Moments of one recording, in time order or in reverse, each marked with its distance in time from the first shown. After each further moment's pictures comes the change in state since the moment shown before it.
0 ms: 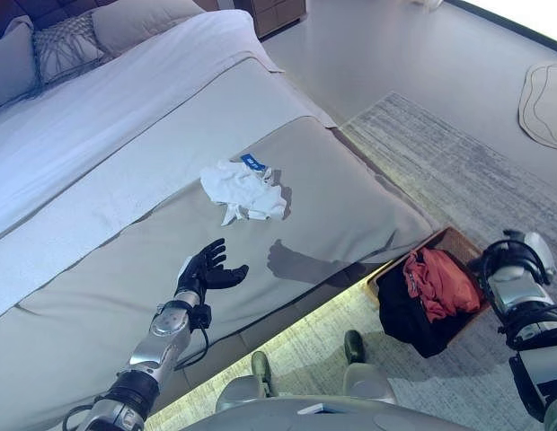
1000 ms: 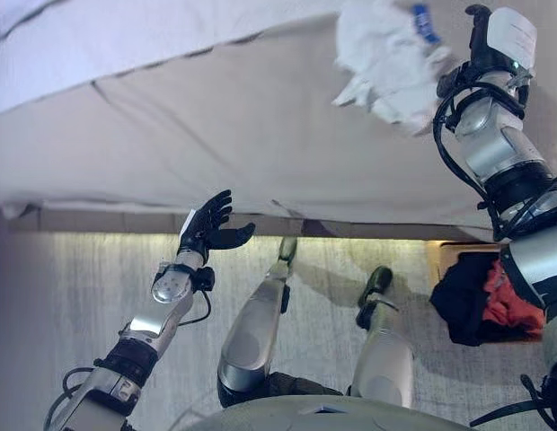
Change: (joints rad) left arm -0.132 0.078 -0.049 -0.143 0.010 -0.072 0.041; right arm -0.741 0.004 0.469 -0.008 -0.221 0.063 0.003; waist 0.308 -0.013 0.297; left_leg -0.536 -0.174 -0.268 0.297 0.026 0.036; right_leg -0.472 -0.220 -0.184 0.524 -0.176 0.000
